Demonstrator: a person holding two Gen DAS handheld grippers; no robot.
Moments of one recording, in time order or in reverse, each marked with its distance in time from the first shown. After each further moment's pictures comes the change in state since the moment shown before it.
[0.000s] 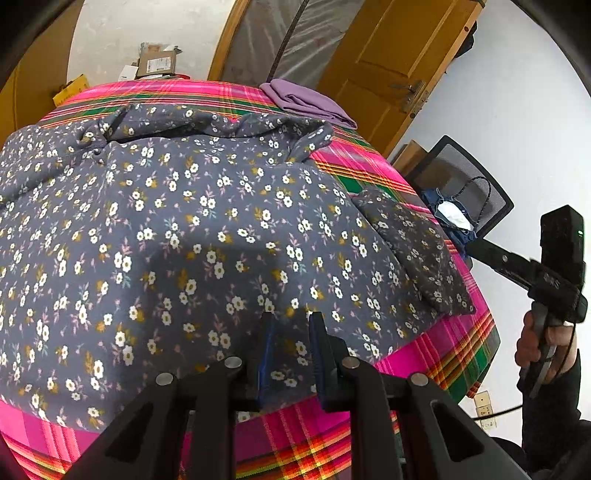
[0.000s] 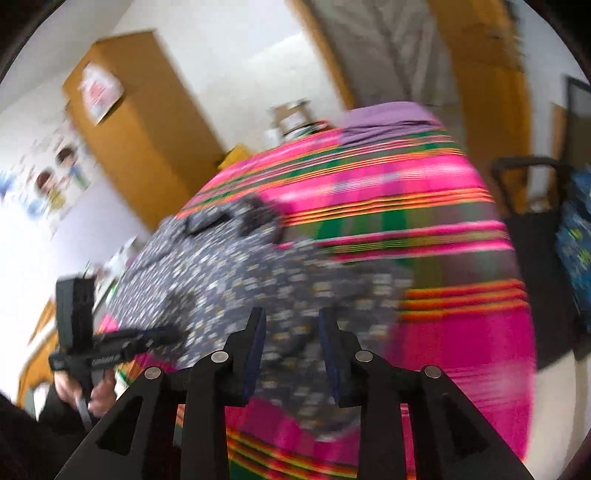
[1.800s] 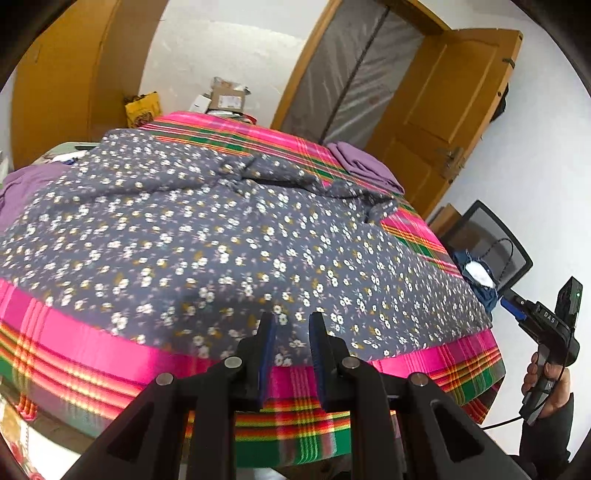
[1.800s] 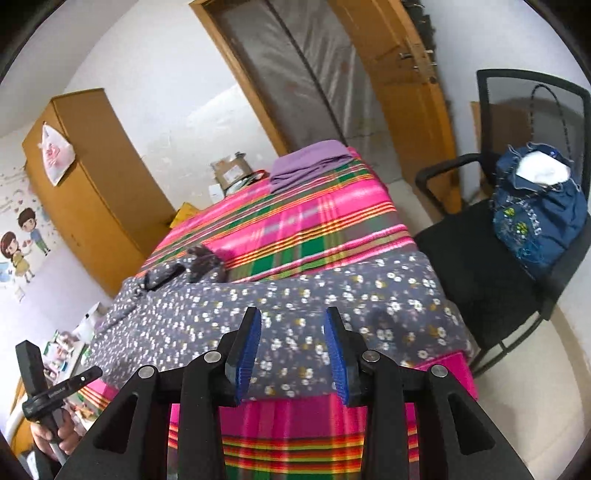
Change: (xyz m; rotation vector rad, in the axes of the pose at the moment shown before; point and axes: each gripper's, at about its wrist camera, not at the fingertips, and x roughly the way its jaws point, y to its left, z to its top) left arm -0.107 0.063 -0.038 -0.152 -0.226 0.139; right arm -0.055 -0.009 -0.027 0.118 -0.193 -0.138
